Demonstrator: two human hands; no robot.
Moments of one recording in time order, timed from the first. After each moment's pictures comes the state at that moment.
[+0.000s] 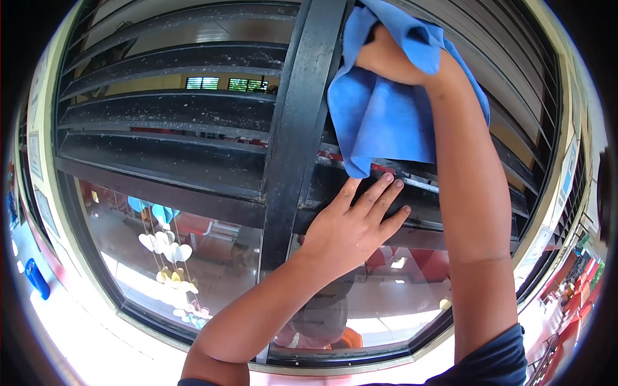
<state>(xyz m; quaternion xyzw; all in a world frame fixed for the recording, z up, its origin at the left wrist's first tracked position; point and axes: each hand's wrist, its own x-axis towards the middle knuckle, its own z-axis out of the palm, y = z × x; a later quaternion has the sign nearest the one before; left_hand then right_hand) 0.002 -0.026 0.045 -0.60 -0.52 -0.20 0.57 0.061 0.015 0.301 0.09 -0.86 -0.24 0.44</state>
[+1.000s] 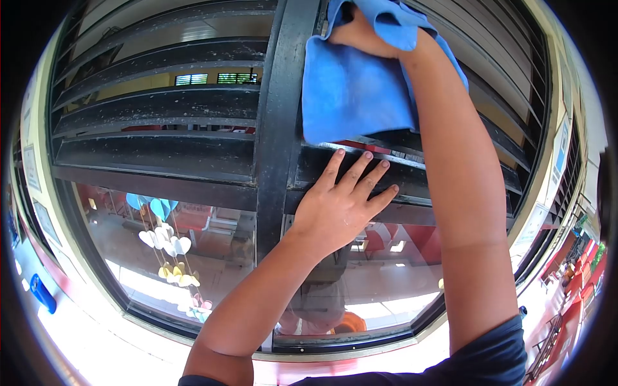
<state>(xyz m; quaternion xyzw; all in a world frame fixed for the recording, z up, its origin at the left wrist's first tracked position) 0.005 -0.029 0.046 -0.61 -0.54 -0.20 0.54 0.076 -0.007 0.304 -0.05 -0.87 -0.28 0.41</state>
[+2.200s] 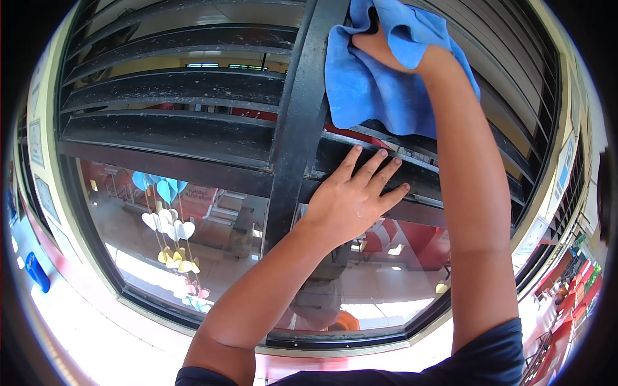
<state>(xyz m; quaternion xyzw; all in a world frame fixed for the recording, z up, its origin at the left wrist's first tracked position) 0.001 -0.025 0.041 -0.60 -0.52 -0.23 0.56 0.071 0.001 0.281 -0.03 -0.82 -0.30 0.49</state>
